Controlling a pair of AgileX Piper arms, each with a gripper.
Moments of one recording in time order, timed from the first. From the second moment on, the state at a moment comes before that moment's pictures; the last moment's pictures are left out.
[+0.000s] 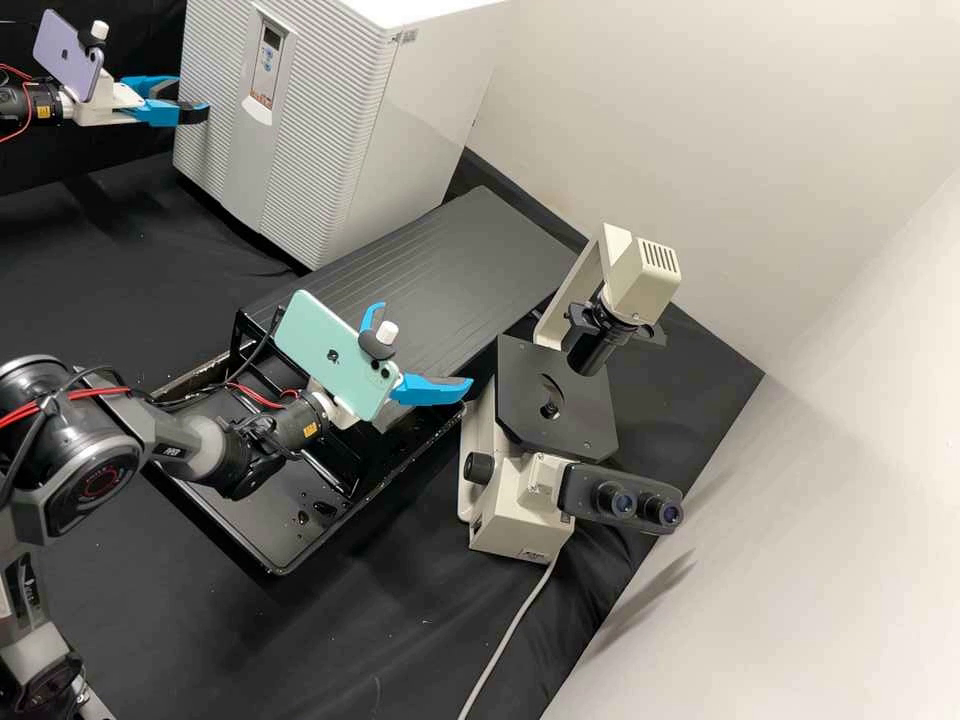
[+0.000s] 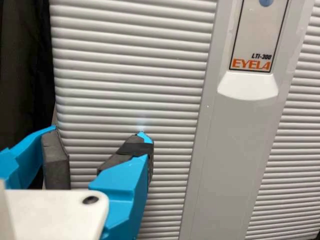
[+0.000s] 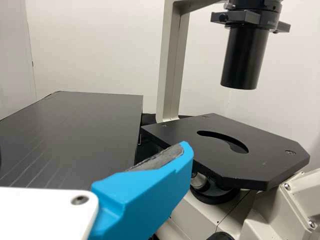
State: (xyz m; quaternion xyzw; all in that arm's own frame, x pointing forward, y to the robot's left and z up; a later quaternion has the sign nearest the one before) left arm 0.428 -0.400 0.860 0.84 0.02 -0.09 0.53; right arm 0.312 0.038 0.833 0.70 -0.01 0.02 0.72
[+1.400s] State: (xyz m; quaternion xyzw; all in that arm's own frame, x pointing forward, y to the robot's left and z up) left arm 0.416 -0.405 0.860 0.84 -0.02 -0.12 0.53; right arm 0.312 0.038 0.833 0.70 -0.01 0.02 0.72
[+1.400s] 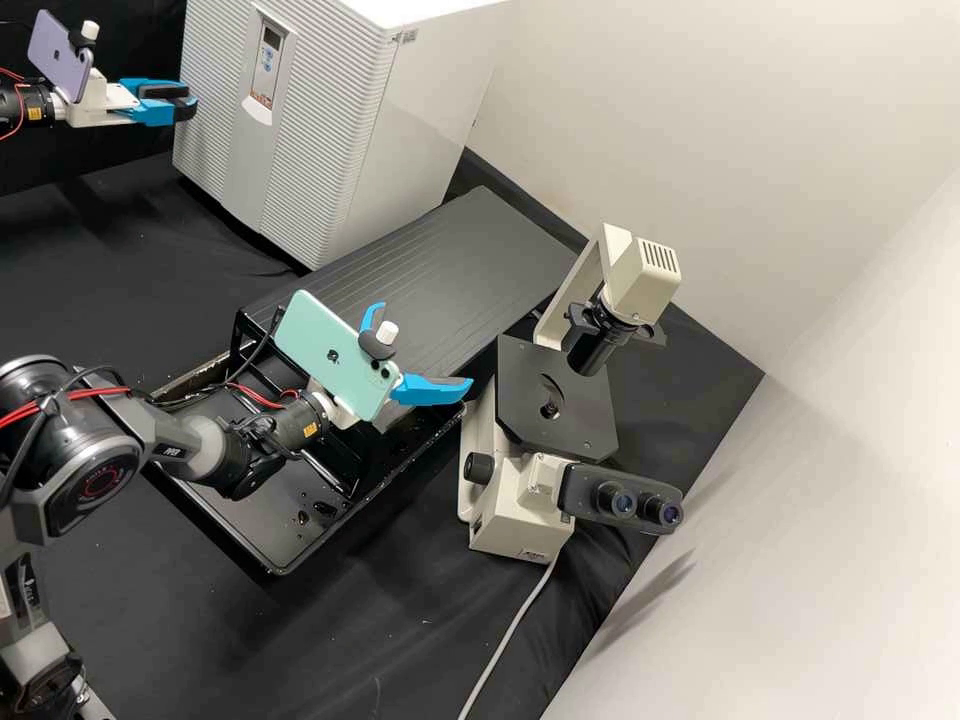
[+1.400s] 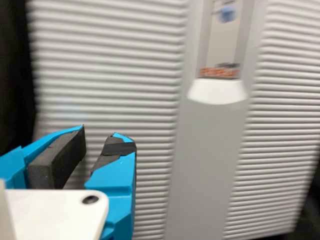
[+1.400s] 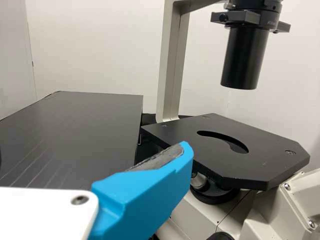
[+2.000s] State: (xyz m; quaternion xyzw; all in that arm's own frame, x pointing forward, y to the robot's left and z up) left arm 0.414 -0.409 0.857 0.84 -0.04 -0.14 0.52; right arm 0.312 0.038 0.833 0.70 -0.01 0.02 0.72
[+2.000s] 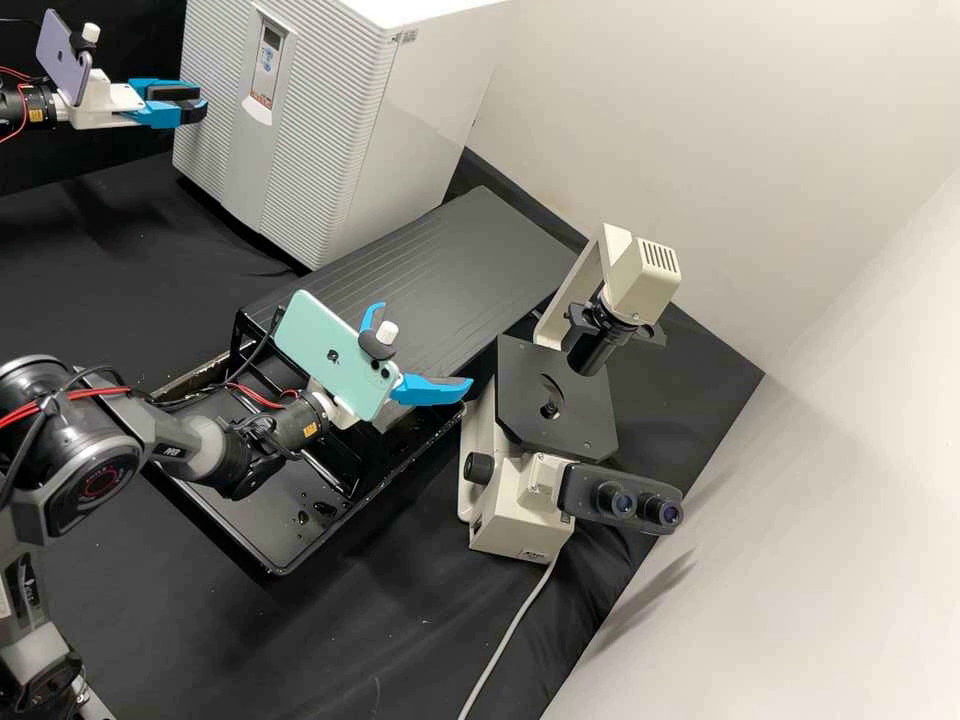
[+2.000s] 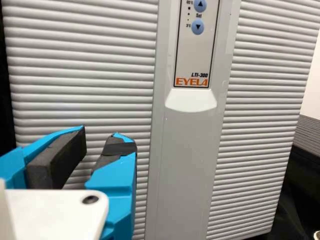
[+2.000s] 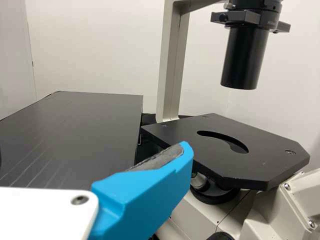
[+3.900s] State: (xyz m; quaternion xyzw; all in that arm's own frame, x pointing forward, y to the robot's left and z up) left arm 0.451 -0.393 0.871 0.84 0.01 -0.08 0.53; right arm 0.312 0.038 0.833 0.70 -0.01 0.02 0.72
